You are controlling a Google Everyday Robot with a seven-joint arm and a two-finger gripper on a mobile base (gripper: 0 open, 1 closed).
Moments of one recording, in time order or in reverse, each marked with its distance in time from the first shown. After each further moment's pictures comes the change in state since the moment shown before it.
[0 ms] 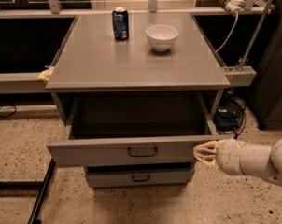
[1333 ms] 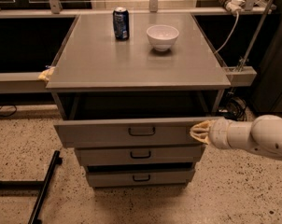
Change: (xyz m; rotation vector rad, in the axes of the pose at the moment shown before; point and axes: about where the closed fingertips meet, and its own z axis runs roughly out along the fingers) arm 0.036 -0.069 0.058 0.044 0.023 0.017
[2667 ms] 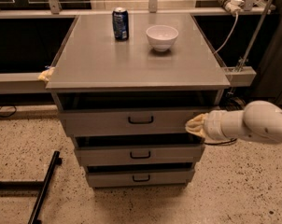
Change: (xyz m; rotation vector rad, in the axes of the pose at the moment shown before) arm -0.007 -0.022 0.025 -0.074 0.005 0.019
